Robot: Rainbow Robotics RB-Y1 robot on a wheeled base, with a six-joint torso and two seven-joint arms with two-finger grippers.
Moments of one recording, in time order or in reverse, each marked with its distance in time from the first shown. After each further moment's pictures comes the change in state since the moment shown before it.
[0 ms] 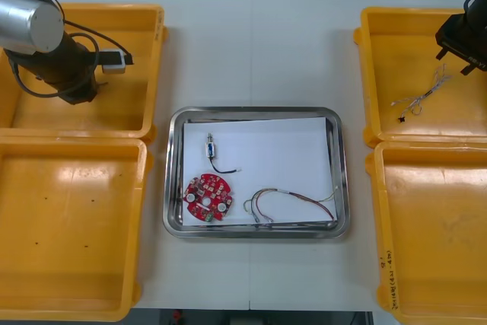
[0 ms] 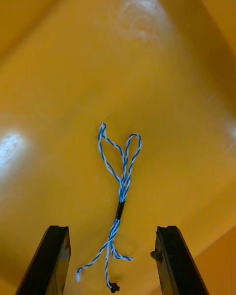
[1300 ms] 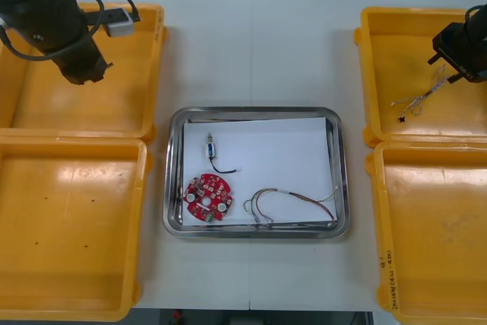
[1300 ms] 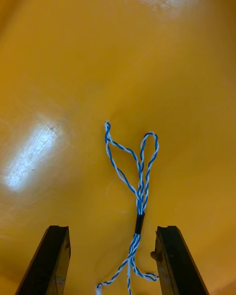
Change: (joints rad) right arm 0.022 -0.025 -0.085 0.100 -0.113 -0.125 -0.002; left arm -0.024 0.016 0.190 -0.360 -0.012 0.488 0.496
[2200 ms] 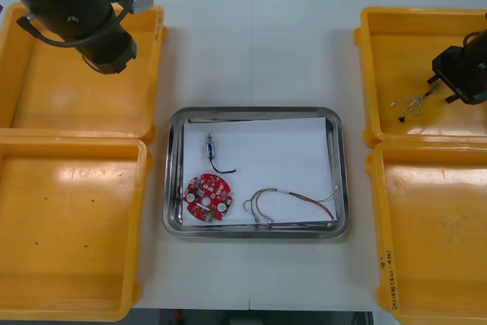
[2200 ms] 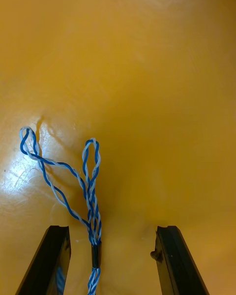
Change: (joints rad) right arm 0.087 0.001 0.001 0.000 -0.043 -0.065 -0.014; left arm 0.000 -0.166 0.157 -0.233 -0.167 0.262 0.430
